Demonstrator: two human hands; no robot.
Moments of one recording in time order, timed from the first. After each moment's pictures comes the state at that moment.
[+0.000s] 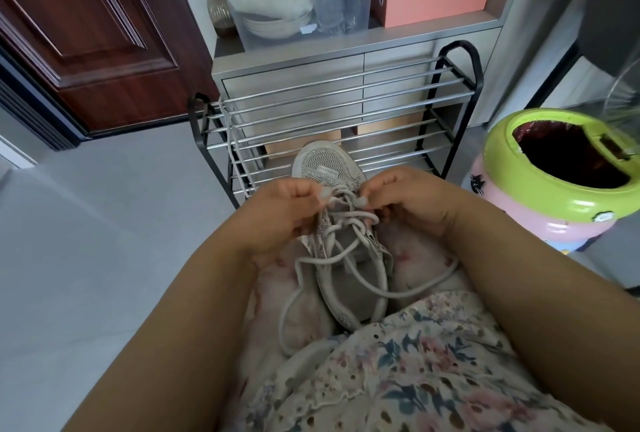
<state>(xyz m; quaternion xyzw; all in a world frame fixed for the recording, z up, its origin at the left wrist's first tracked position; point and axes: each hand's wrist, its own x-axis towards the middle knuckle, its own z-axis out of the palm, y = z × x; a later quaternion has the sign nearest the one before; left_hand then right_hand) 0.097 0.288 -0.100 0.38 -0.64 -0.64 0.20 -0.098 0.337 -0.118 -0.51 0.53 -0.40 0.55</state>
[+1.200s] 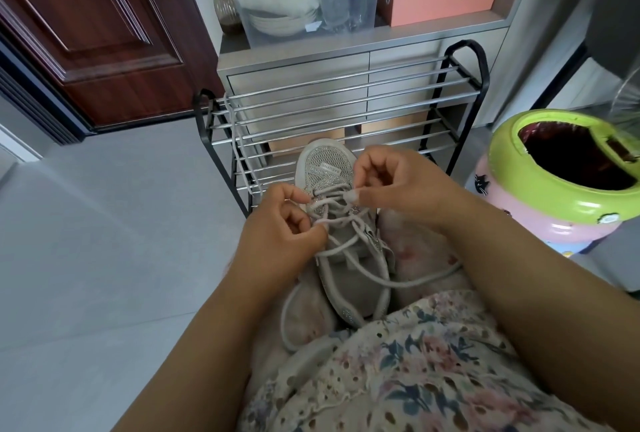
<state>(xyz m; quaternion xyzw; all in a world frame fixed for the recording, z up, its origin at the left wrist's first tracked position) 0.113 0.322 -0.113 0.47 -0.71 -0.42 0.32 -0.082 0.350 -0.091 -0.59 0.56 -0.42 0.39</state>
